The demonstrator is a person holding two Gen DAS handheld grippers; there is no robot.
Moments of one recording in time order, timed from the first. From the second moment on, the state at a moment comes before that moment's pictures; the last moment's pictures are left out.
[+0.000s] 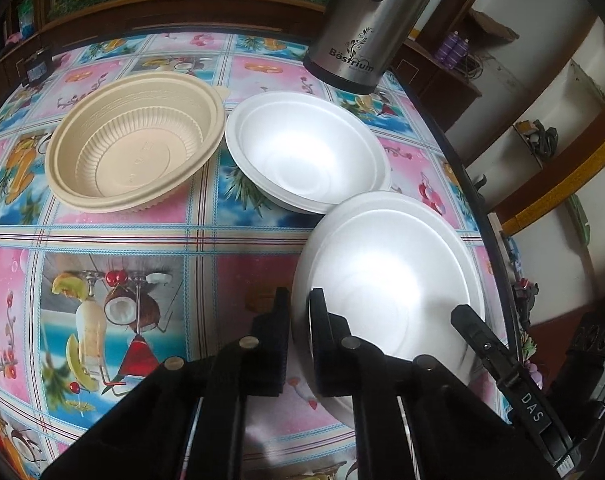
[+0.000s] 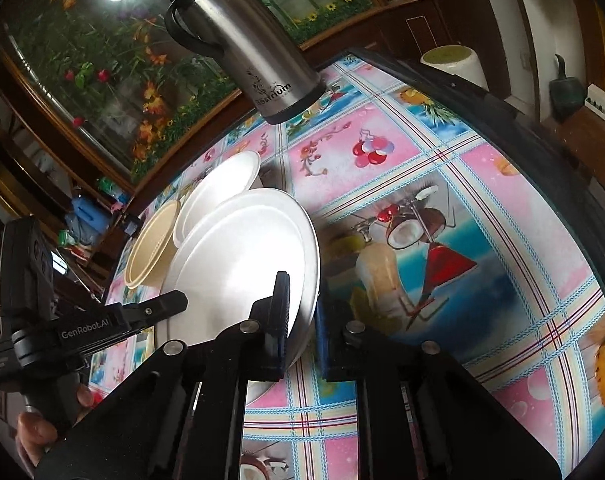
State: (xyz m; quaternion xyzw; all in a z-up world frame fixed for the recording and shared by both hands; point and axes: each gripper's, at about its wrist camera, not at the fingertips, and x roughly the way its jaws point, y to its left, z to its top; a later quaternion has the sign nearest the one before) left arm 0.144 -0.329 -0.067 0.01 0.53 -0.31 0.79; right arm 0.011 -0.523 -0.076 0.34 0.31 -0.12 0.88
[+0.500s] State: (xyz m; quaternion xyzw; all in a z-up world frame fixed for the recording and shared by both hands) left arm 0.127 -0.287 -0.059 0.01 0.52 -0.29 0.80; right arm 0.002 -0.493 -0.072 0.36 0.31 -0.10 0.88
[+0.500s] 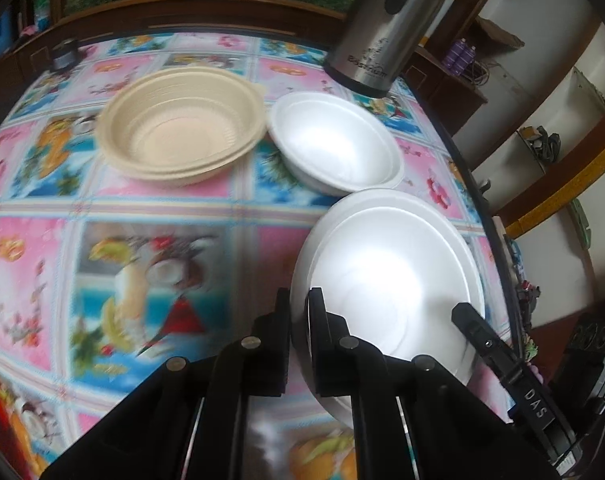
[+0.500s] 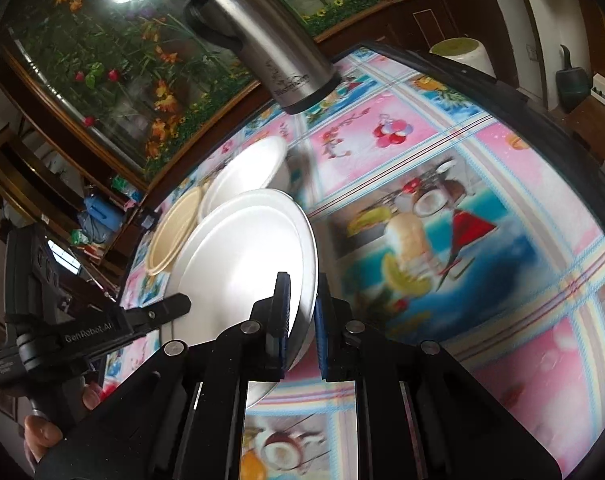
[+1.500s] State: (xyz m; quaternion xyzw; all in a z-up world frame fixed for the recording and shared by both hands) left arm 0.060 0.090 0.002 -0.09 0.46 -0.04 0.88; right arm 0.083 -0.141 -0.031 0.22 0.37 0.18 0.88
